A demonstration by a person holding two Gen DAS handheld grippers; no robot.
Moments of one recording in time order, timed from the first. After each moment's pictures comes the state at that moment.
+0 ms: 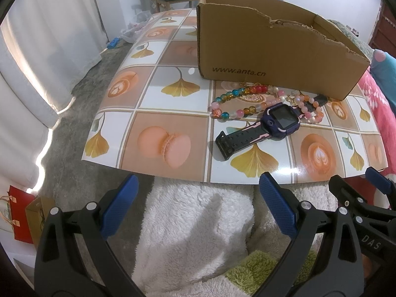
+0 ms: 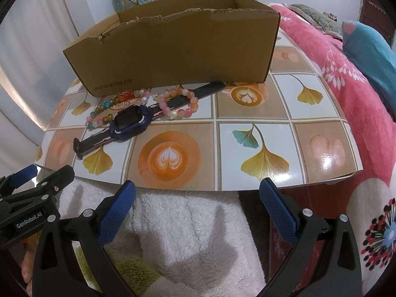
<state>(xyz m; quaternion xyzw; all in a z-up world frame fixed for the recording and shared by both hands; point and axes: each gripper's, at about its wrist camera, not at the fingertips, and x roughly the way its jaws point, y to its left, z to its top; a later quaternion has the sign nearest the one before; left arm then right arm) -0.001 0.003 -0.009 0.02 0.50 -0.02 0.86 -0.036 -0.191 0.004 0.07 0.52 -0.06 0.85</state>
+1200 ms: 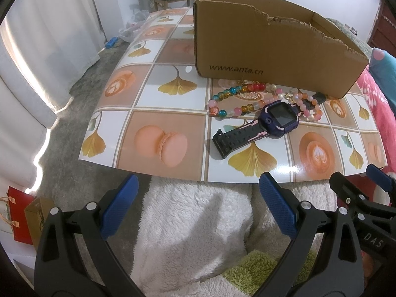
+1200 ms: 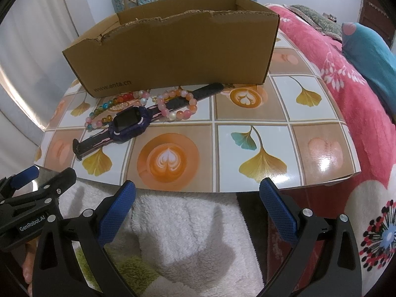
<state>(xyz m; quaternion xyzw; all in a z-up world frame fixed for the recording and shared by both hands) 0.000 -0.004 -0.004 0.02 0.51 -0.03 0.86 -0.034 -0.192 0.006 0.06 0.53 -0.06 0.85</state>
